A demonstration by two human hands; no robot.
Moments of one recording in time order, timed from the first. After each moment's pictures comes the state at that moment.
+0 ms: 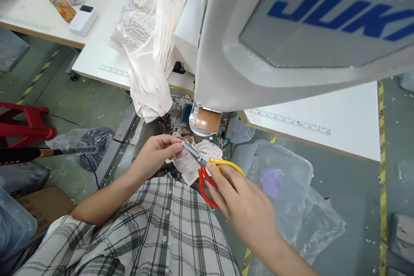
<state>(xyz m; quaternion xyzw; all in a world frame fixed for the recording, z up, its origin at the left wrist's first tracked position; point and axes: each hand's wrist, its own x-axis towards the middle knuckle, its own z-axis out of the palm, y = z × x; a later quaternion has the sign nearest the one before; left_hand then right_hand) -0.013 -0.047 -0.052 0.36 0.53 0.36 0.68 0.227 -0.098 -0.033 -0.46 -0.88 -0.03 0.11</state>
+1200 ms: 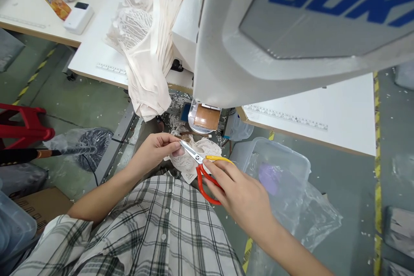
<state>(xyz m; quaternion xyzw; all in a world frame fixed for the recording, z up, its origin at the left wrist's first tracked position) -0.022 -0.042 -0.059 0.41 0.53 0.32 0.67 0.230 -0.091 -0.042 -0.46 -0.88 0.04 0.09</state>
